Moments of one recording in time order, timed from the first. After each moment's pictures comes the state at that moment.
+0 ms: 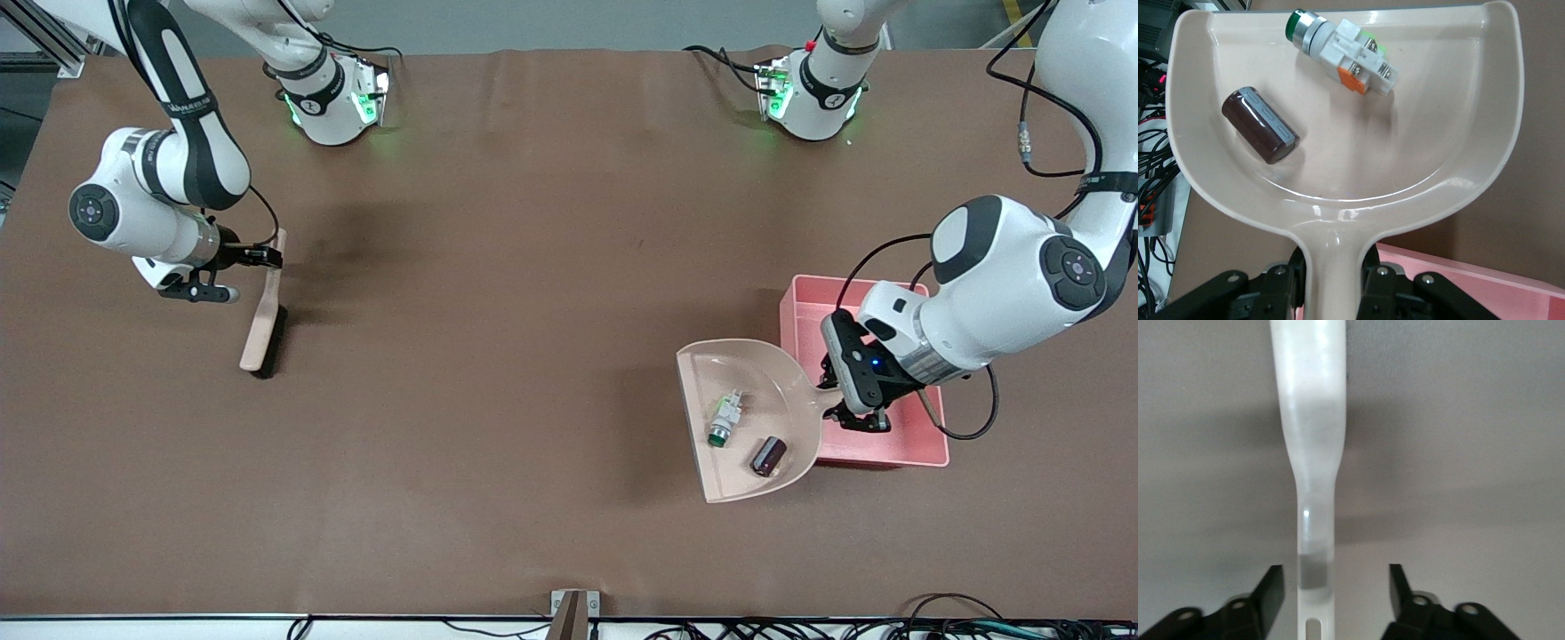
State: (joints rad) left arm 0.63 0.60 -0.99 -1.65 0.31 2.22 1.10; right arm -0.09 0.06 -0.06 -2.49 0.02 2.26 -0.06
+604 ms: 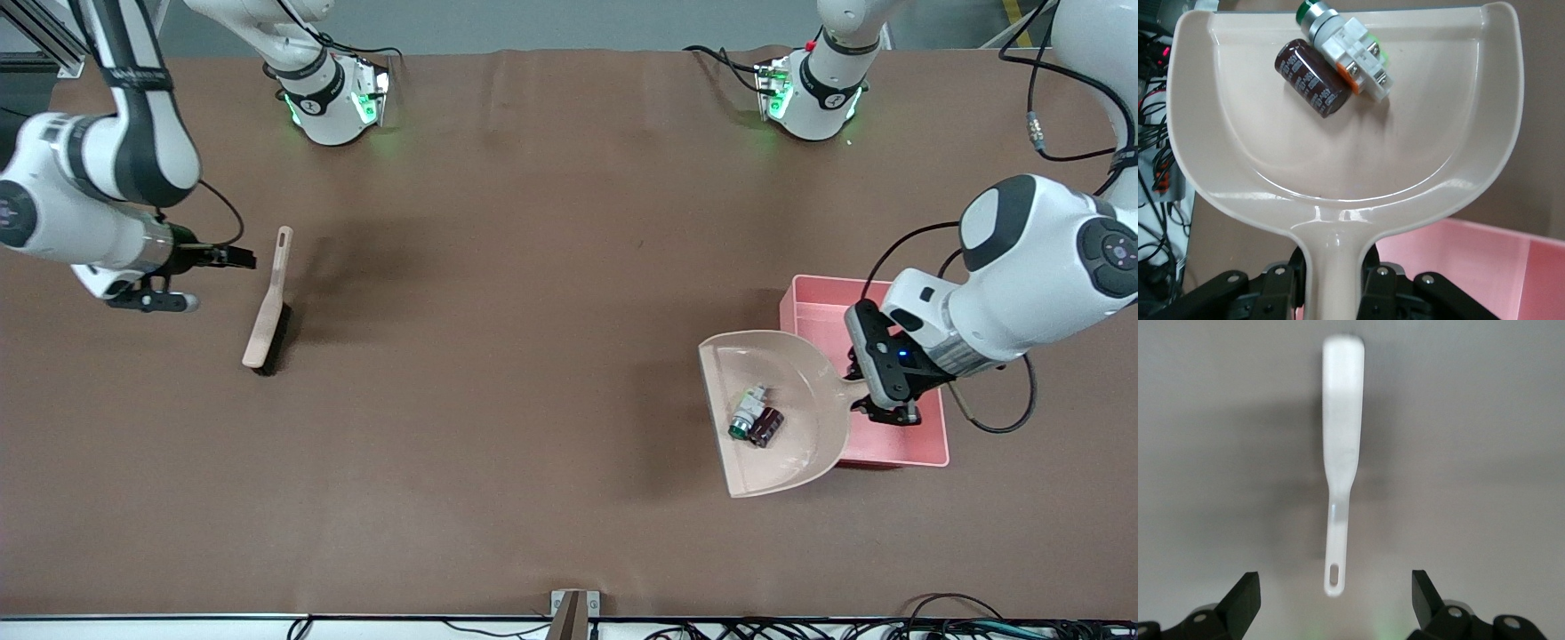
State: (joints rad) left arm 0.63 0.53 -0.96 -1.60 0.31 2.10 1.15; right arm -0.09 0.02 -0.04 -2.11 0.02 1.83 -0.06
